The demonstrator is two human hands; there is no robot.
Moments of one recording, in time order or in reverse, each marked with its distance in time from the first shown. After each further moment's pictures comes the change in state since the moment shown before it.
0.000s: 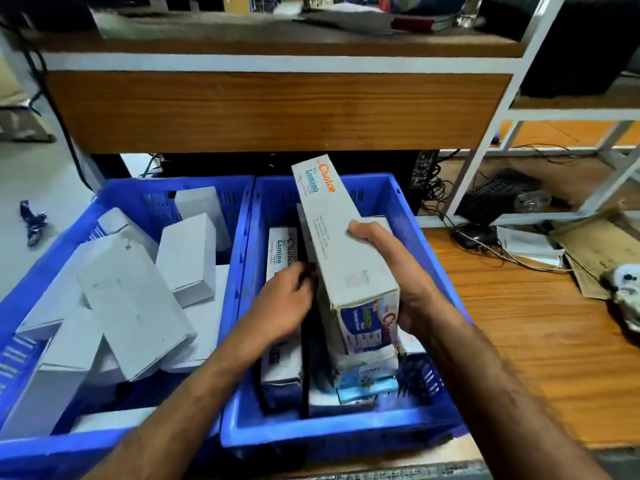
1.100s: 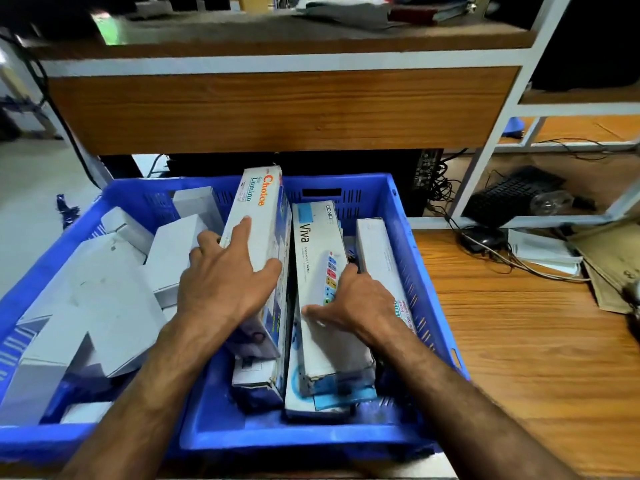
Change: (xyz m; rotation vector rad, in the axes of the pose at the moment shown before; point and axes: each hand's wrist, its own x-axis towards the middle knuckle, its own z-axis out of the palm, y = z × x) left_hand -0.014 0.052 -0.037 0.606 0.286 -0.293; right_hand 0.043 0.033 -0.018 -1.524 0.229 0.017
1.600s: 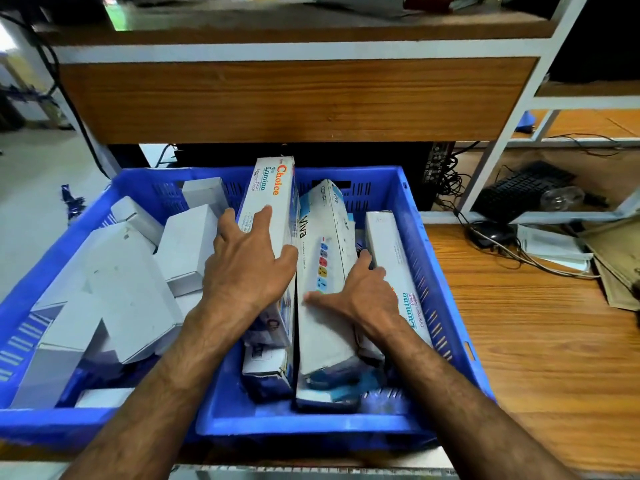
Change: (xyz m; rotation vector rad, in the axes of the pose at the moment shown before) left_hand 0.001 0.004 0.006 -0.103 0.052 0.059; right_hand 0.000 -0.009 0.010 0.166 -0.009 0.120
